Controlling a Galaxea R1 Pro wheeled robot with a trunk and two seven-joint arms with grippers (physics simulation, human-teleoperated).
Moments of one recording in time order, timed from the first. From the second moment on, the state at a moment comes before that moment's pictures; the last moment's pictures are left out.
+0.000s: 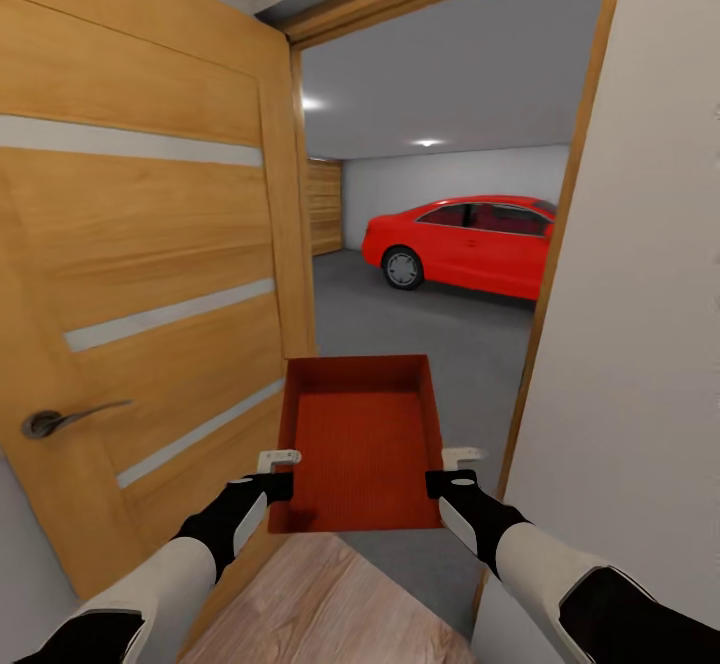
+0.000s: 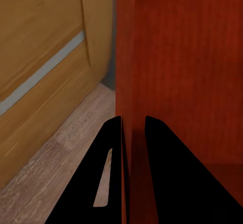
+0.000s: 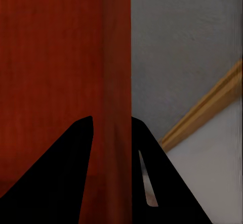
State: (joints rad) left arm -0.77 -0.09 0.01 -0.35 0.04 0.24 0.05; right arm -0.85 0.08 0.55 -0.20 -0.49 0.11 -0.29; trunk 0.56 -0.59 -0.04
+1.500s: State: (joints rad) left arm -0.77 -0.09 0.01 -0.35 0.04 0.24 0.05; right arm -0.85 0.08 0.55 -0.20 -0.49 0.11 -0.29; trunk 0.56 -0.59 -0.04
